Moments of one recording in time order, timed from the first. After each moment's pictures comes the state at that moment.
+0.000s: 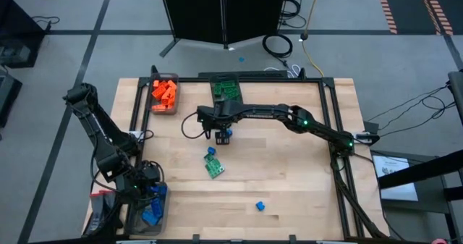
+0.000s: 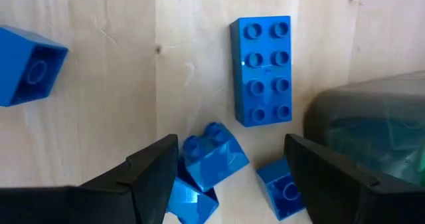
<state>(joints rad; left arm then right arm) -1.02 1.06 0.70 -0.77 -0.14 -1.29 -0.14 2.51 2.35 -1.15 0.15 -0.18</state>
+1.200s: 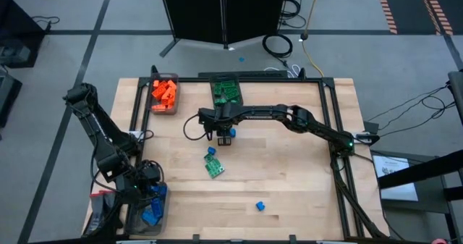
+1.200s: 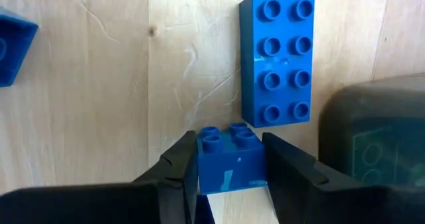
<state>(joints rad) -1.02 1.06 0.70 -0.77 -0.17 -1.30 -0.14 2.51 2.25 -1.08 0.16 -0.21</state>
